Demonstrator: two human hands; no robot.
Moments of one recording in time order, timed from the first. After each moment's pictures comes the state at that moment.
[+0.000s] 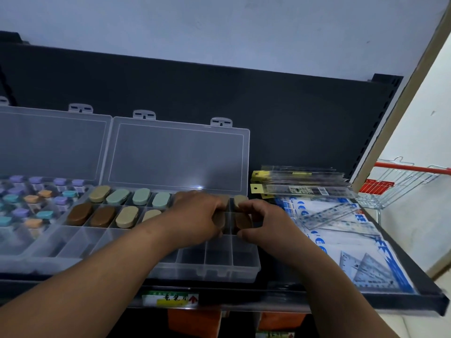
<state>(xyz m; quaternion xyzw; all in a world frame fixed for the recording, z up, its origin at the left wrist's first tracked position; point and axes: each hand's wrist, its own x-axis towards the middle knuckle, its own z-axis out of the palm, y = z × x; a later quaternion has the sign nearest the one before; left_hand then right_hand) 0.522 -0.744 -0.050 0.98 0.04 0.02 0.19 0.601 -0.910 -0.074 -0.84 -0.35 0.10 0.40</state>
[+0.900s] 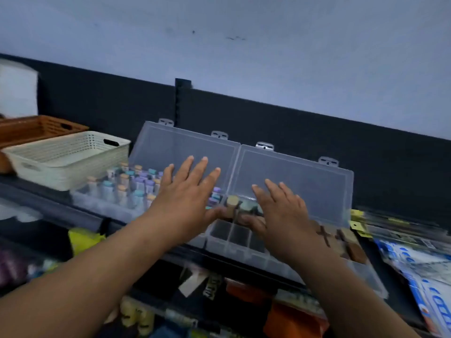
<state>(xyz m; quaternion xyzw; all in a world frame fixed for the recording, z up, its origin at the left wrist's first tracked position) 0.316 -0.588 -0.017 0.95 0.25 0.17 -0.05 0.442 -0.740 -0.019 -0.88 -0.45 -0.09 0.08</state>
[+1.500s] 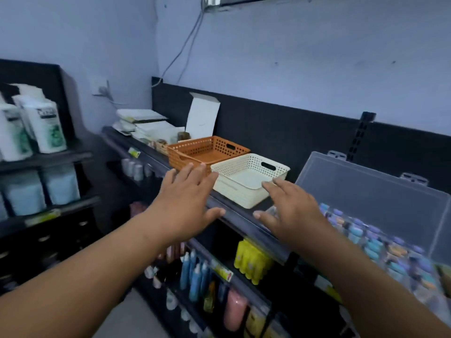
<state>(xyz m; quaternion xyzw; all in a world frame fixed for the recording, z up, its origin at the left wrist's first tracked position) 0.004 -0.384 -0.009 0.88 0.44 0.14 -0.08 0.207 -0.468 -0.005 -0.74 -0.66 -0.08 0.13</state>
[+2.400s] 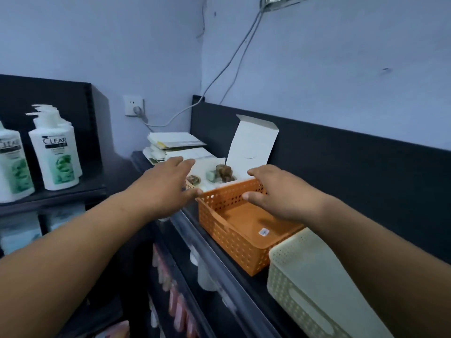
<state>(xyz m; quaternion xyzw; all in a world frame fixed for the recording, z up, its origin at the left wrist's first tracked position) -0.034 -0.063 0.019 0.80 0.57 0.17 -0.03 0.192 -0.096 0.043 -0.63 -0.77 -0.02 0.10</state>
